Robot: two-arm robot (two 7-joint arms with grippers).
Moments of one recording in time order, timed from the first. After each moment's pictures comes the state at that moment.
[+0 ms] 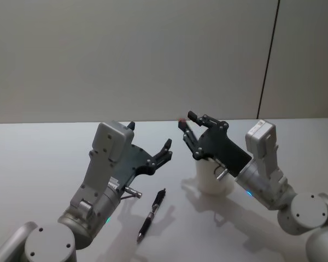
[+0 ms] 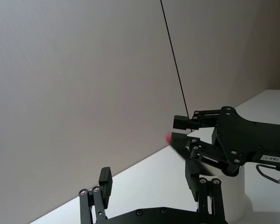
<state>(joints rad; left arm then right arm) -0.24 0.38 0.45 -1.63 -0.20 0.01 -0.01 0.61 0.06 -0.37 -0.78 0.13 -0.71 0.52</state>
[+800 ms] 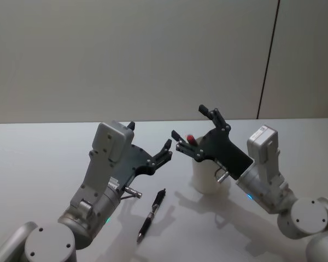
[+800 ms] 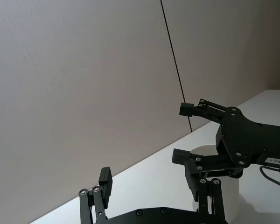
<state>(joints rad) -0.24 0.38 0.45 -1.63 -0.20 0.01 -0.01 0.59 0.06 -0.38 -0.78 0.12 -0.75 0.49</state>
